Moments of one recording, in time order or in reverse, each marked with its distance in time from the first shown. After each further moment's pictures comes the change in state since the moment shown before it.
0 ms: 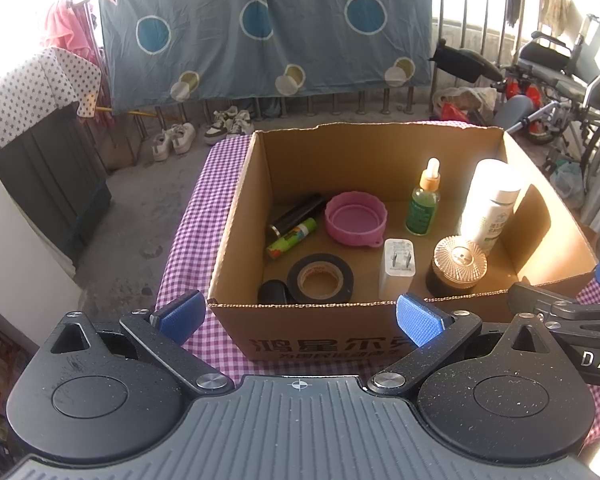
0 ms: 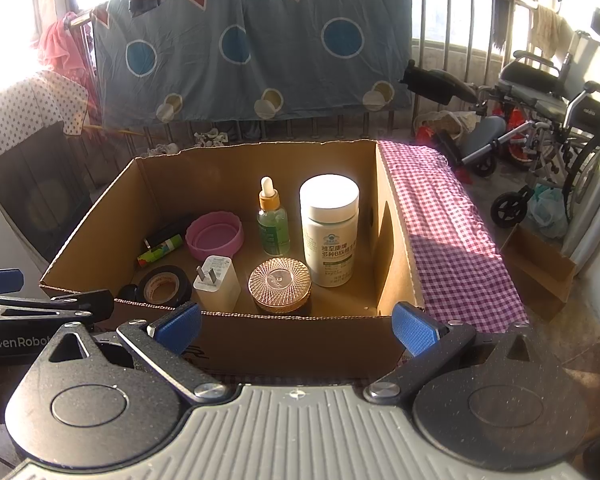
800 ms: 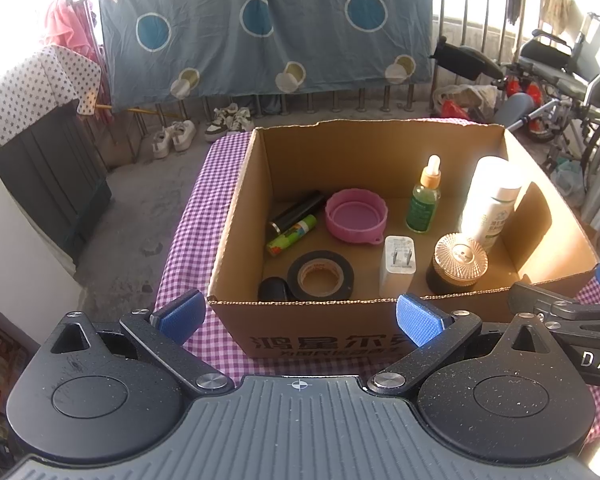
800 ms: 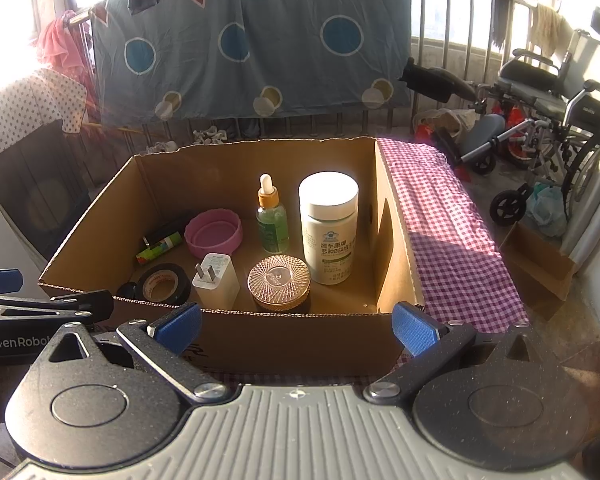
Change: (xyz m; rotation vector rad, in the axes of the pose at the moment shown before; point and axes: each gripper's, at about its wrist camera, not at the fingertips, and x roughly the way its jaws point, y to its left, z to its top) left arm 0.000 -0.004 -0.003 -0.004 0.007 0.002; right arm 0.002 -0.003 -0.002 -0.003 0.006 -0.001
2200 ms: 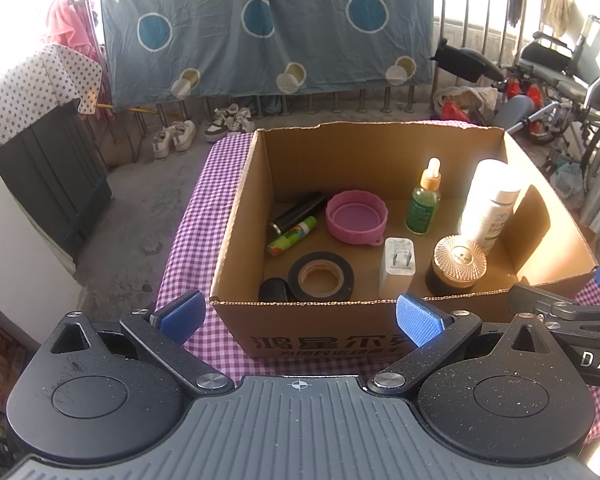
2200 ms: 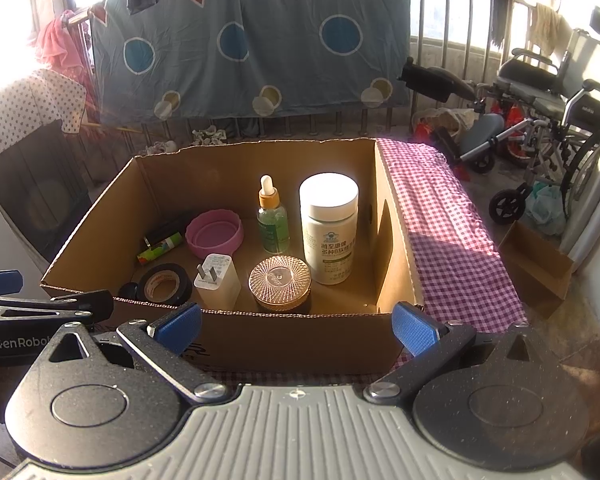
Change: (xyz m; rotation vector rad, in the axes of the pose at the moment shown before) left arm -0.001 0.001 0.000 -0.003 0.001 0.000; right arm -0.002 0.000 0.004 0.000 0.004 -0.002
